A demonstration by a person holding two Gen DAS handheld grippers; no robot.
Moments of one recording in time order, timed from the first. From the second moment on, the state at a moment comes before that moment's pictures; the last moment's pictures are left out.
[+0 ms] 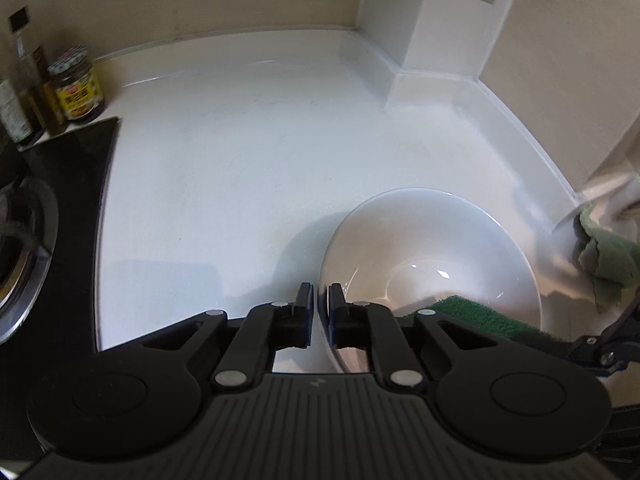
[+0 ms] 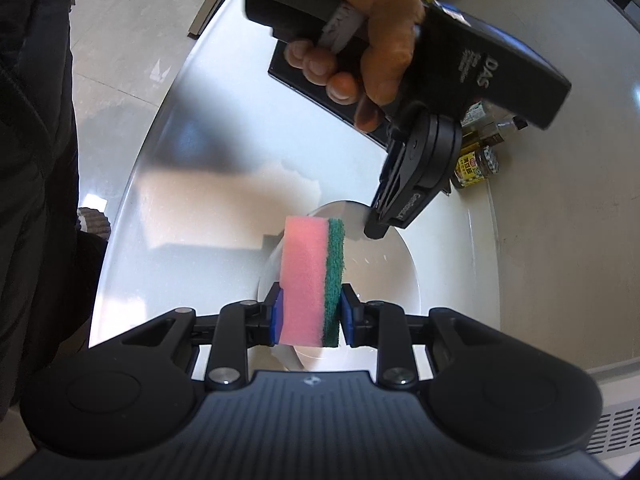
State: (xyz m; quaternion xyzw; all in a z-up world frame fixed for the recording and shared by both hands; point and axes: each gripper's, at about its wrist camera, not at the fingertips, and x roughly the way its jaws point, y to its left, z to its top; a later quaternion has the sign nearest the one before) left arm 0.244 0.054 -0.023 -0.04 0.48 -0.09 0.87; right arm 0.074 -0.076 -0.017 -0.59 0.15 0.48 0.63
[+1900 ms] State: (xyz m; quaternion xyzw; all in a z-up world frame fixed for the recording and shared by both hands) left arm 0.222 0.056 -0.027 -0.03 0.49 -0.02 0.87; right arm 0.093 -0.063 -0.025 -0.60 0.14 0.50 0.62
